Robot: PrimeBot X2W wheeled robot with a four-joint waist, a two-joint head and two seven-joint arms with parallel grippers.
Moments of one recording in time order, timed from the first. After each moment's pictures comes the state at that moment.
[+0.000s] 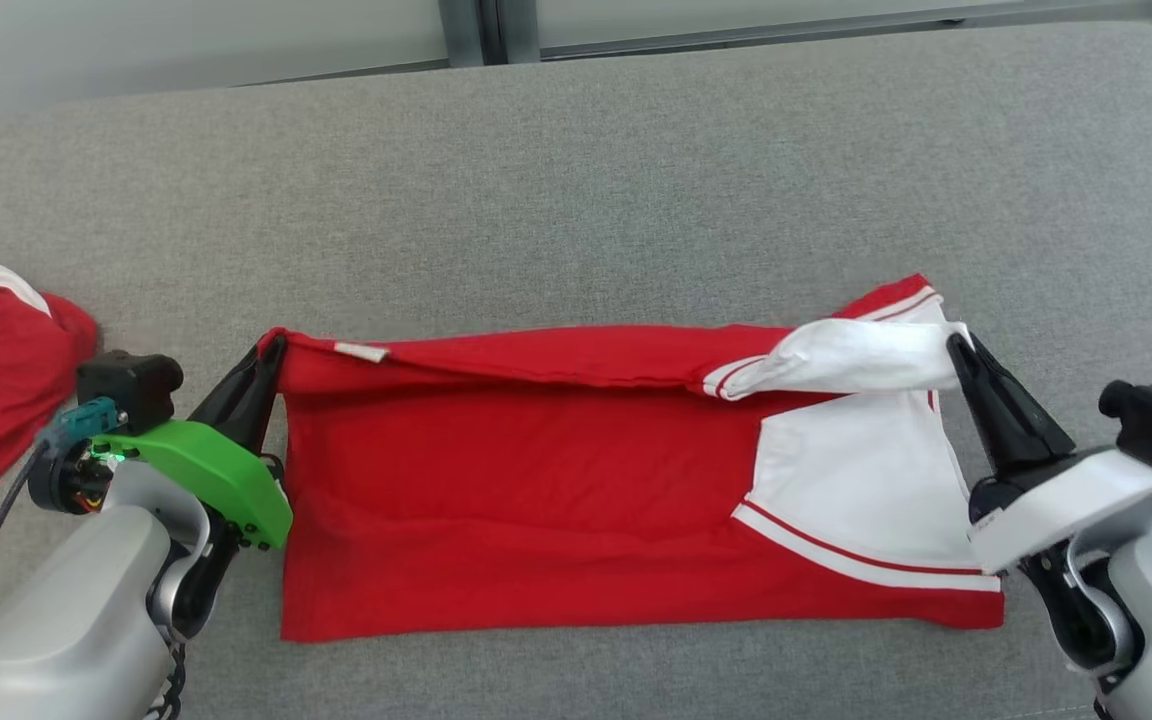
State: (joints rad) left arm -0.63 0.51 -0.85 0.60 -0.99 -0.05 -0.25; right arm -0.28 -0.46 0.36 0.25 0.71 0.13 -0.25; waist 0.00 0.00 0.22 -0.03
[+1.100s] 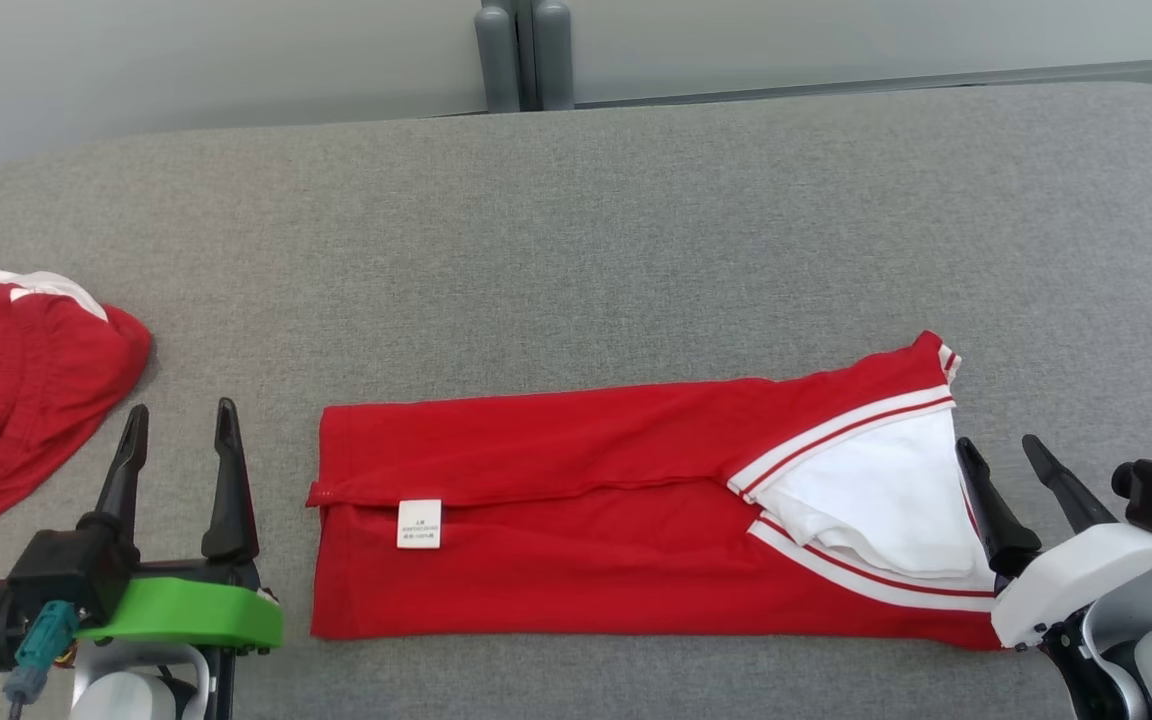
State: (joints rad) left arm -0.10 0.26 -0.15 0.13 -0.41 0.06 -0.26; right arm -0.06 -0.31 0.07 0.17 0.53 0.13 -0.02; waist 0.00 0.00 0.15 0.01
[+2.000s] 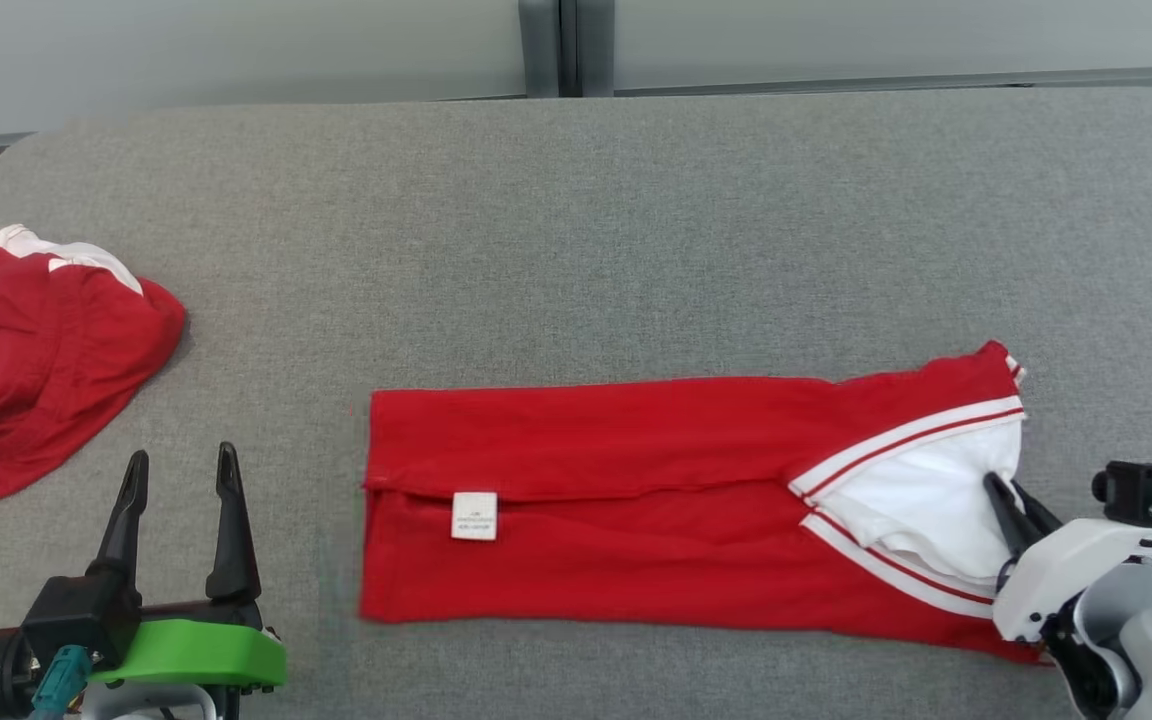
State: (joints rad) left arm -0.03 0.05 0.10 0.14 -0.14 -0.12 -0.26; right arm -0.24 -0.33 0.20 0.60 0.61 0.13 -0.06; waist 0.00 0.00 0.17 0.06
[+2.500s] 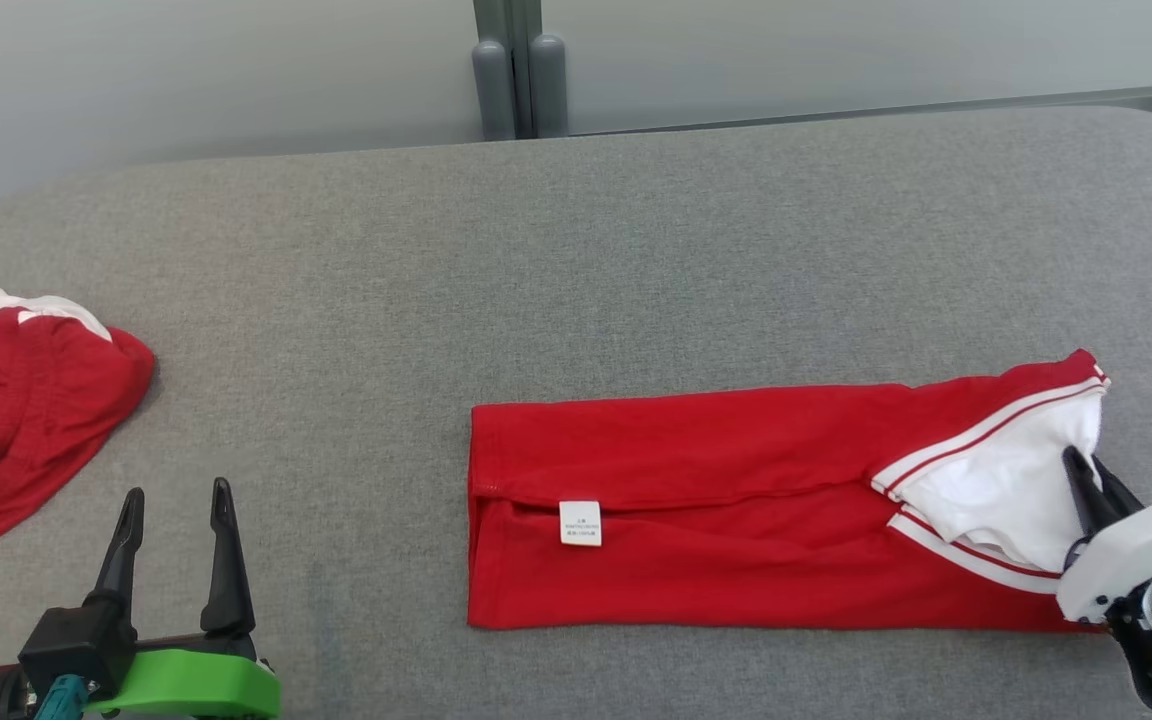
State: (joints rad) left arm 0.01 0.05 0.12 0.15 -0.14 -0.12 -0.26; right arm -0.21 -0.43 0.13 0.56 0.64 0.13 -0.10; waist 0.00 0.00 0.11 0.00
